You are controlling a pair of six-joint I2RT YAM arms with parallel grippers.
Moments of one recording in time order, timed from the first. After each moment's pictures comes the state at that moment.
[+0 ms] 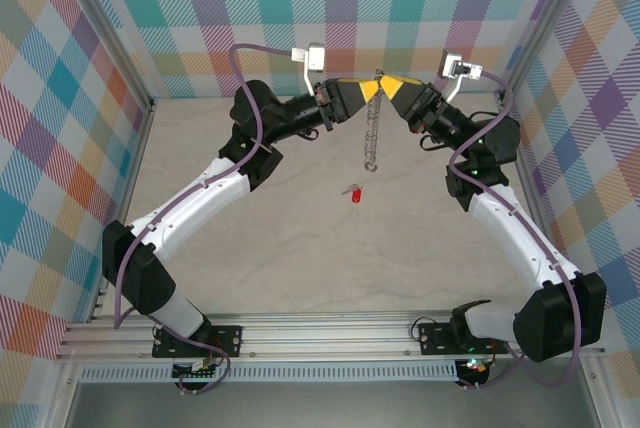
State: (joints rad) left arm -0.68 1.59 1.52 0.48 0.64 -0.87; right arm 0.30 1.26 1.09 0.84 -0.75 1.11
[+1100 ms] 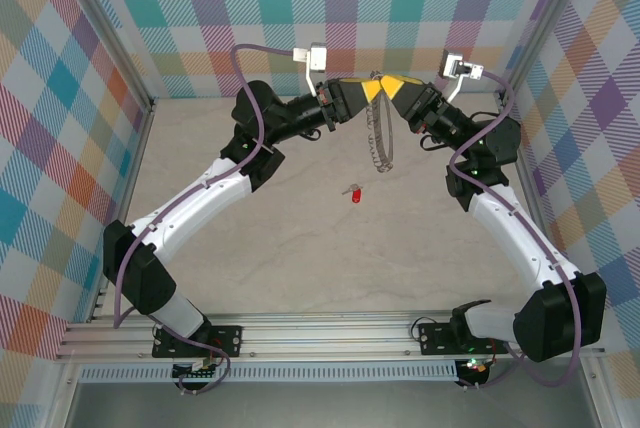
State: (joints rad) left arm -0.69 1.59 1.53 0.48 0.62 -0.86; right arm 0.30 1.26 1.09 0.86 -0.75 1.12
